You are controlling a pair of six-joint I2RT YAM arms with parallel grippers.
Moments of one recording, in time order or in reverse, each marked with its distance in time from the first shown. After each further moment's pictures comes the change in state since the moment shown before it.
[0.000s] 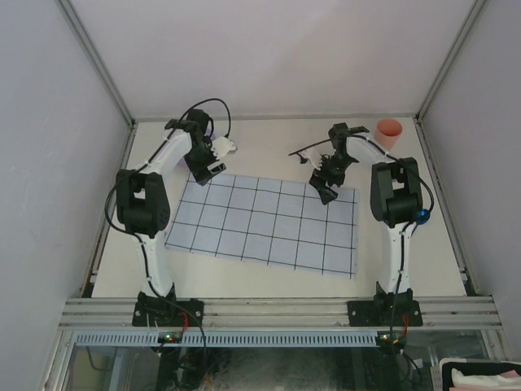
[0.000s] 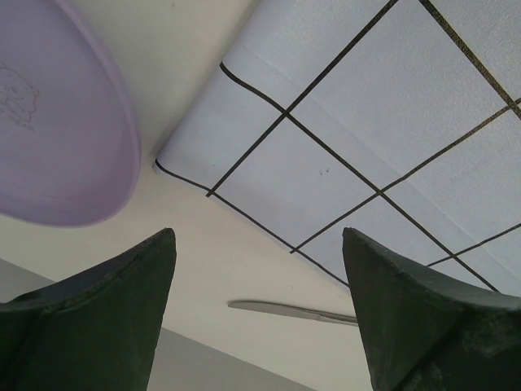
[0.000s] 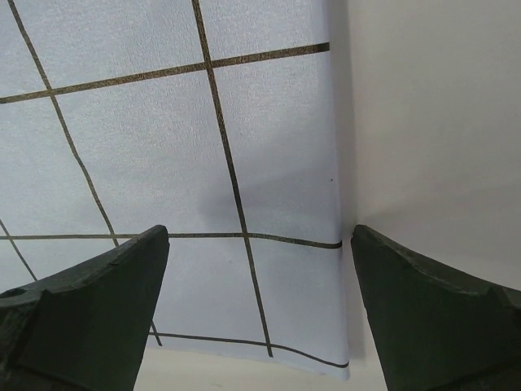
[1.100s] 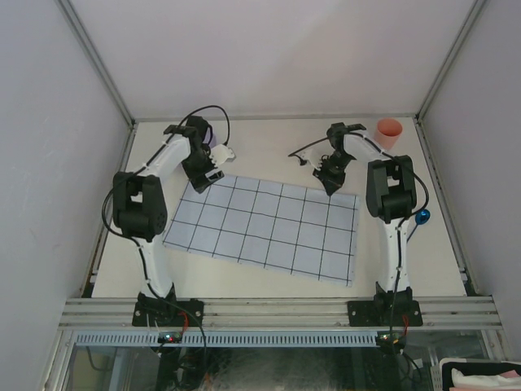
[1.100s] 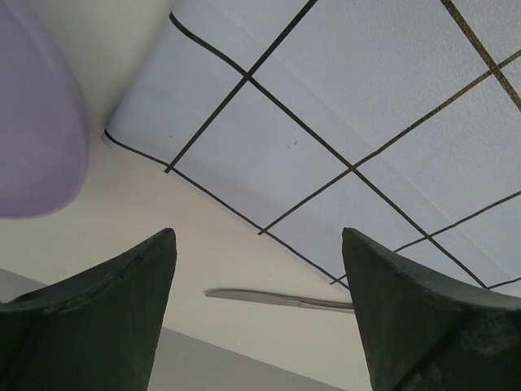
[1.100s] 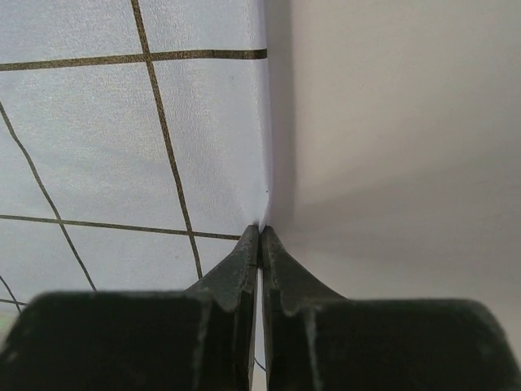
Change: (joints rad) left arm 0.000 -0.043 -0.101 0.000 -0.008 0.008; right arm -0.006 0.080 0.105 -0.093 0.042 -0.055
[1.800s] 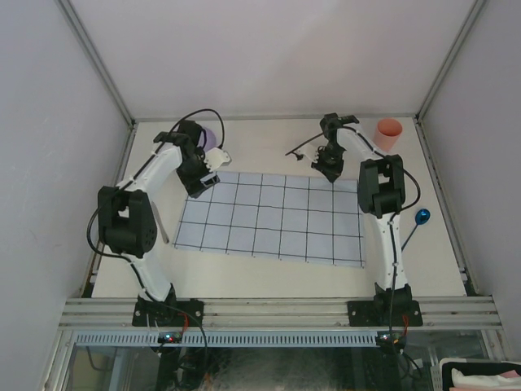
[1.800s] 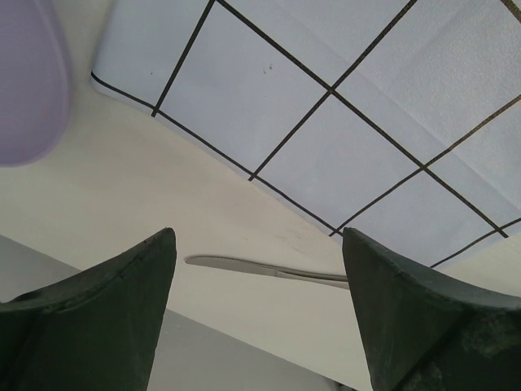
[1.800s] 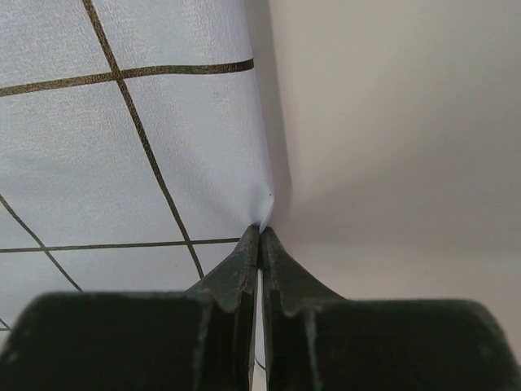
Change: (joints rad) left arm 0.000 -0.189 -0.163 0.026 0.001 -0.017; right arm 0.016 0.145 0.272 -0.066 0.188 -0.047
